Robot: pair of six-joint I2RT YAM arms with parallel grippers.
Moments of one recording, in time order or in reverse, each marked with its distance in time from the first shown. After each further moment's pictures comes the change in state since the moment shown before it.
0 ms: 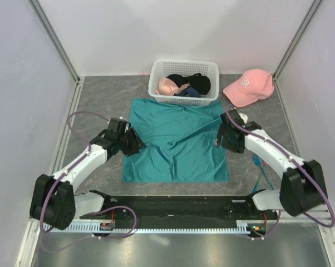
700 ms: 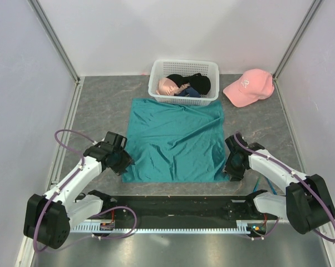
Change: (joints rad) left arm 0.000 -0.217 -0.124 -0.363 -0.187 -0.264; right arm 0.000 -0.203 -0.373 -0.086 -0.182 0.242
